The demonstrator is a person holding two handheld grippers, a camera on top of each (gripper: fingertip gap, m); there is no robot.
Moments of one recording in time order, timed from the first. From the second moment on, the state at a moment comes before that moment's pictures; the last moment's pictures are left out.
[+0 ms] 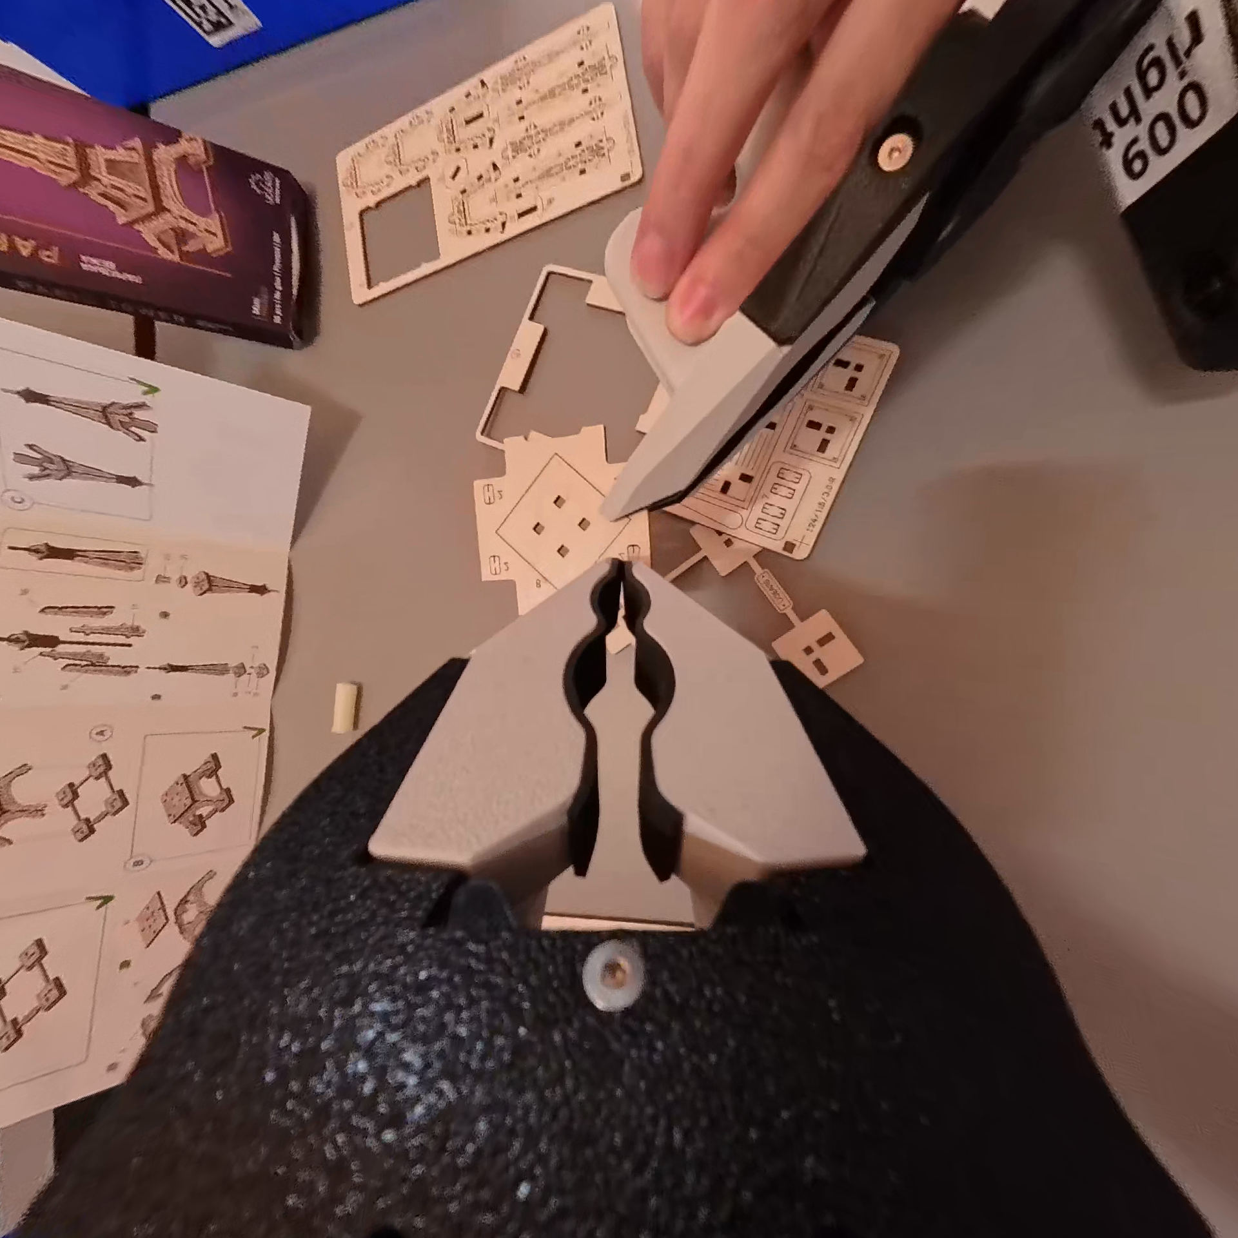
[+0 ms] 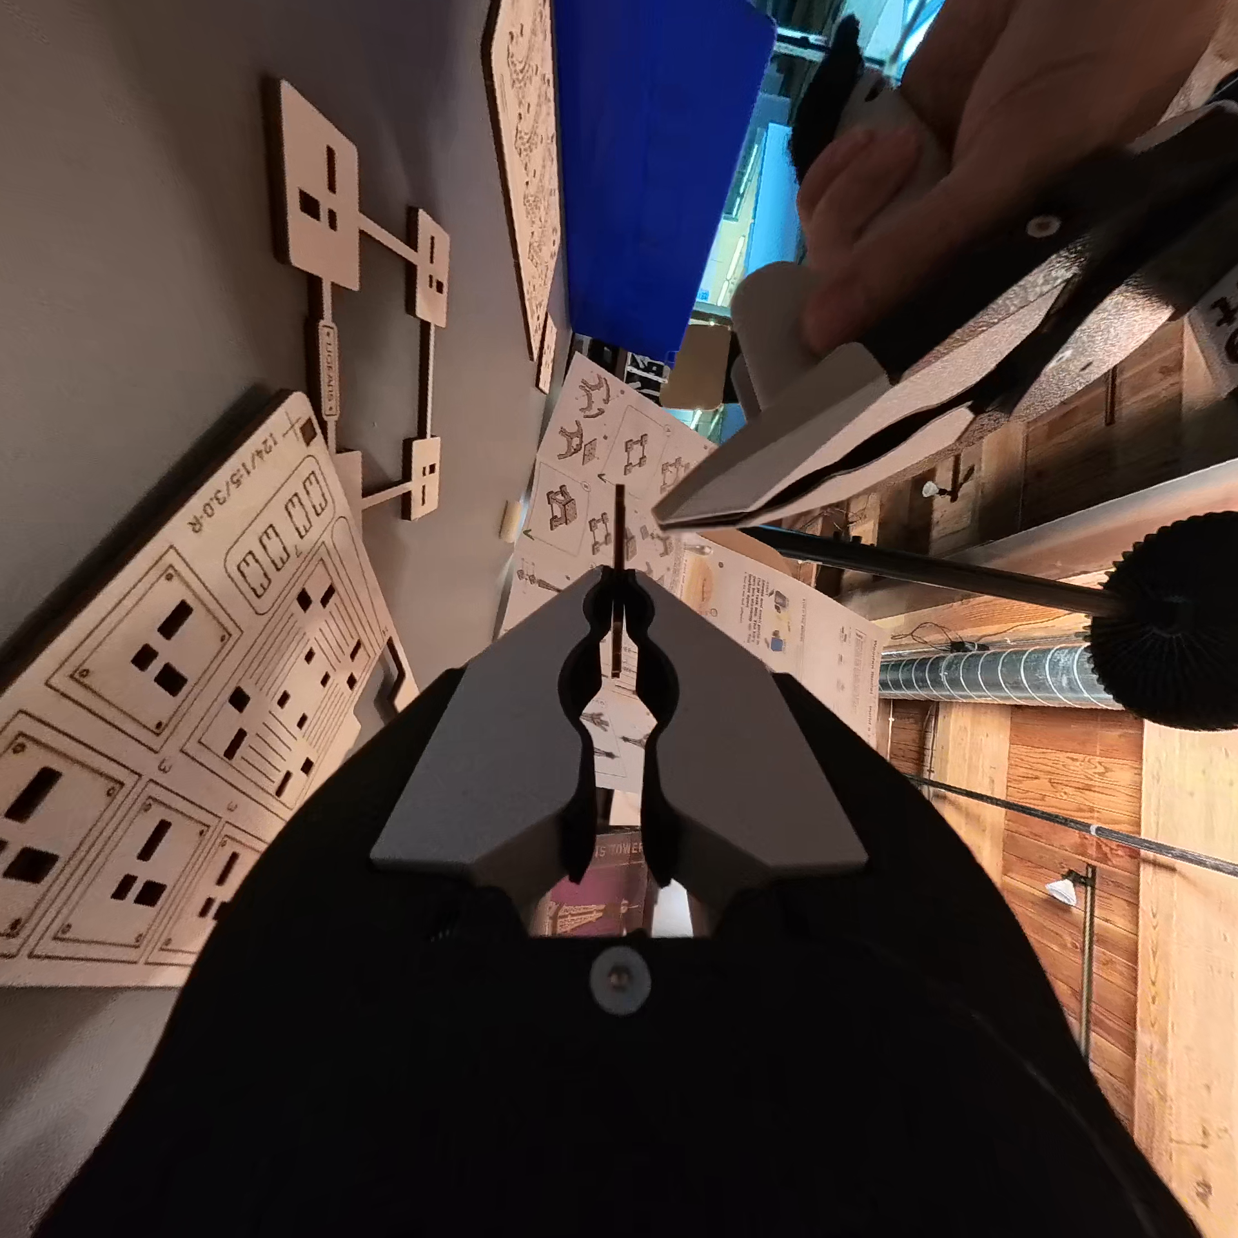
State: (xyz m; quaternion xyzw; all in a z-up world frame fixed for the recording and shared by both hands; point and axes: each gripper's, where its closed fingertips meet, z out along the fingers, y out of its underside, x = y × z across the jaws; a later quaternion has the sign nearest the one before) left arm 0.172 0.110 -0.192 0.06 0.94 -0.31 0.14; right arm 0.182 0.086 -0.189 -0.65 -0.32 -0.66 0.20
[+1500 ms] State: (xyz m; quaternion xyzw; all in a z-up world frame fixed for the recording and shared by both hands) left arm 0.192 0.058 -0.223 0.21 0.92 -0.25 0.21; right arm 0.168 0.063 -0.234 -0.71 0.34 0.33 0.52
